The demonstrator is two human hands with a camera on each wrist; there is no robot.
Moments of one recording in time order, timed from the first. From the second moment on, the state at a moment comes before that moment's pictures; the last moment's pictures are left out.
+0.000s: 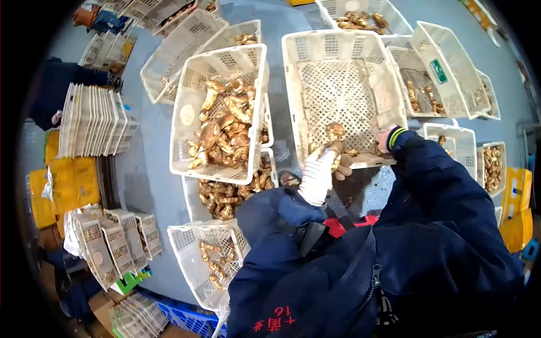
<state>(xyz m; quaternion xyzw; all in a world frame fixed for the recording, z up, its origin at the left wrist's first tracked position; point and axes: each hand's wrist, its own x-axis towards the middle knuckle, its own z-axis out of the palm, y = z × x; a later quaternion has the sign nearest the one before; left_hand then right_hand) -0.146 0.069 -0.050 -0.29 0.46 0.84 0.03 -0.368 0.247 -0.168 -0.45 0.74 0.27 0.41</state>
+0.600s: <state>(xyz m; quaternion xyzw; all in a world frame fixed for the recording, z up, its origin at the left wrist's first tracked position) -0.142 0.045 -0.062 -0.31 0.48 0.82 0.02 -0.351 0.254 -0.169 -0.41 0.76 0.19 0.46</state>
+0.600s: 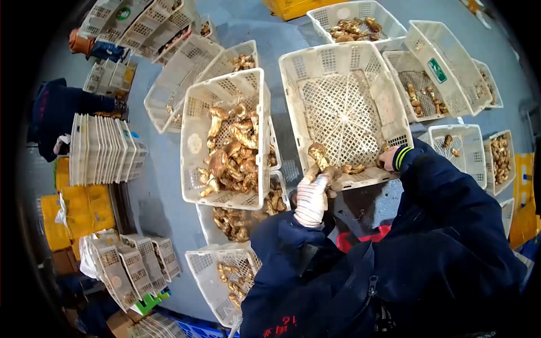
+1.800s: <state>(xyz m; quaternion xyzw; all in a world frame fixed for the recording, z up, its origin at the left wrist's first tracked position) -0.174 0.076 -0.046 -0.17 0.32 0.93 -0.09 -0.265 0.215 0.007 -0.54 0.76 -0.35 0.00</state>
